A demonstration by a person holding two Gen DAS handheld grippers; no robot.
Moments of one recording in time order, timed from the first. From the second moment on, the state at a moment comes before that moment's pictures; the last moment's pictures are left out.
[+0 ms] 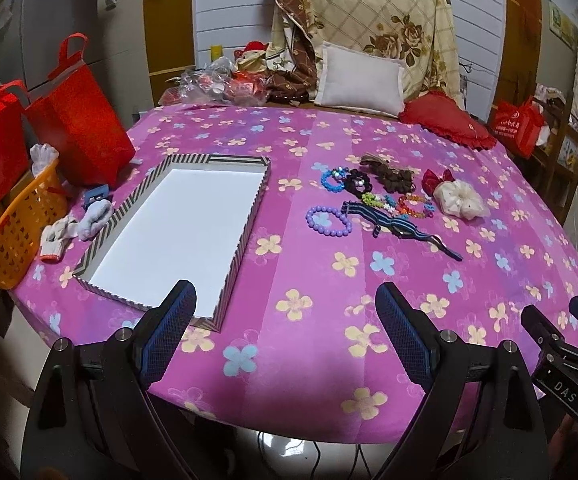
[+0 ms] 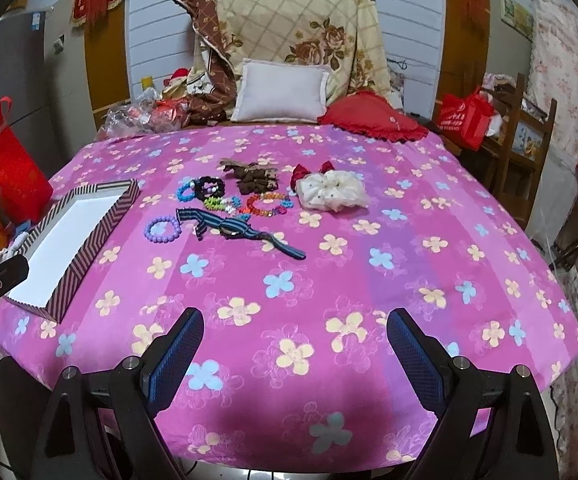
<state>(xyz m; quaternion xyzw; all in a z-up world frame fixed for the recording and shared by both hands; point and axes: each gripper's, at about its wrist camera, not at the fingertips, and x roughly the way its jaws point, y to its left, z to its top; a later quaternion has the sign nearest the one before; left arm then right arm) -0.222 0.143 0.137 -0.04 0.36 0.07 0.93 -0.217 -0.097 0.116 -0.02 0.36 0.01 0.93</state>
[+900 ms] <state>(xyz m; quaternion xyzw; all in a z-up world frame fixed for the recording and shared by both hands) -0.214 0.124 0.116 -0.01 0.40 0.04 0.92 -0.208 -0.105 0.099 0.01 0.38 0.01 0.92</state>
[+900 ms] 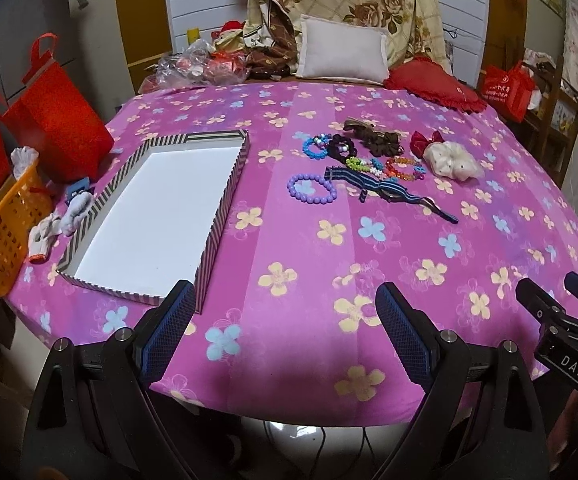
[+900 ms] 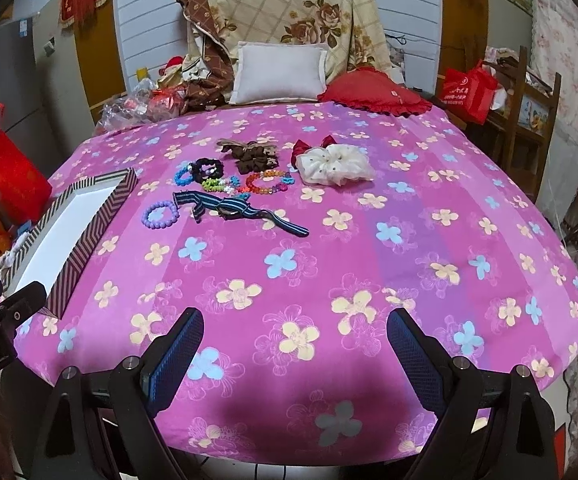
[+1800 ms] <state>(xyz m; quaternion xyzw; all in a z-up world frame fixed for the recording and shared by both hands) -0.200 0.119 0.095 0.00 0.43 0.04 0.90 -0.202 -0.111 0.081 0.01 0.40 0.00 0.92</state>
